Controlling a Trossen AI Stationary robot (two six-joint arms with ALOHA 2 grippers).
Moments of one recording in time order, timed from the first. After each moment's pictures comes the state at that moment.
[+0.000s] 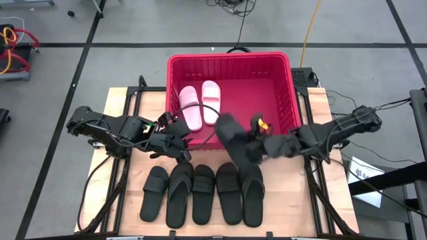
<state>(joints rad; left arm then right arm) -0.31 1.50 1.69 -1.19 -0.54 -0.59 0.34 1.31 1.27 -0.47 0.71 -0.64</state>
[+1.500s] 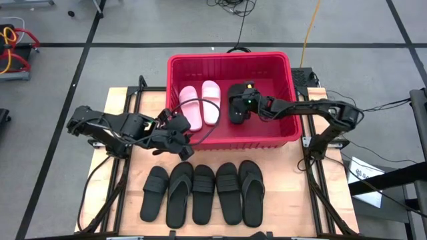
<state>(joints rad) -0.27 1.50 1.69 -1.17 -0.58 -0.62 -0.45 1.61 0.87 0.14 0.41 -0.86</state>
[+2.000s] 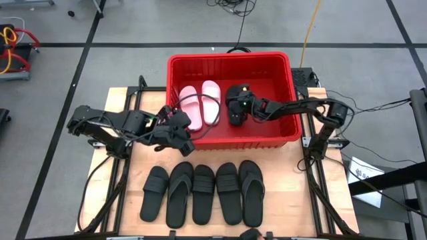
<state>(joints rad) -0.23 1.50 1.69 -1.18 -0.58 -0.61 -0.46 1.74 0.87 0.26 0.39 -0.90</state>
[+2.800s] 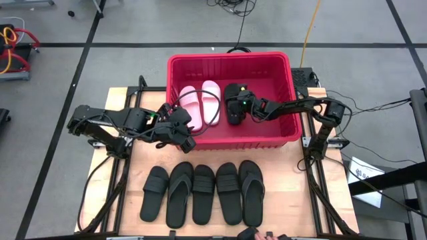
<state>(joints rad) -0.20 1.50 1.69 -1.18 -0.57 -0.61 -0.47 1.77 0.87 0.35 0.36 -0.96</state>
